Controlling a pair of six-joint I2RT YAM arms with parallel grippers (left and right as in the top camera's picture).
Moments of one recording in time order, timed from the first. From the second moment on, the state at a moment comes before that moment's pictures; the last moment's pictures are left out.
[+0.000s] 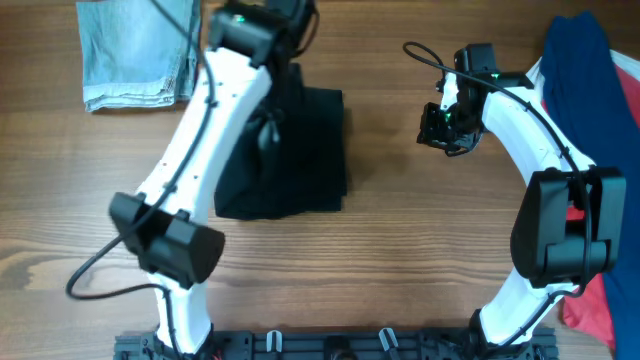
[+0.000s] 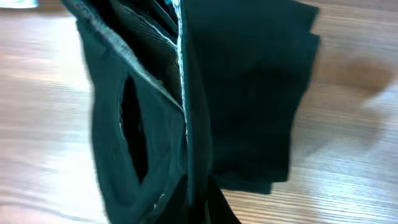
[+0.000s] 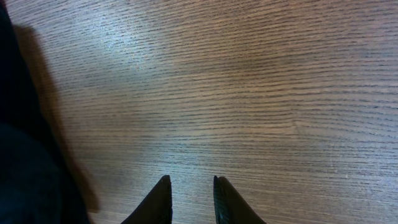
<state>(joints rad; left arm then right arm) -0.46 2.04 2.19 -1.54 -0.16 -0.54 0.06 1.93 1.40 -0.88 -0.24 0.25</state>
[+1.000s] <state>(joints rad) -0.57 2.34 2.22 -1.49 -0.05 -0.54 0.06 1.93 1.40 -0.92 -0.25 0.26</state>
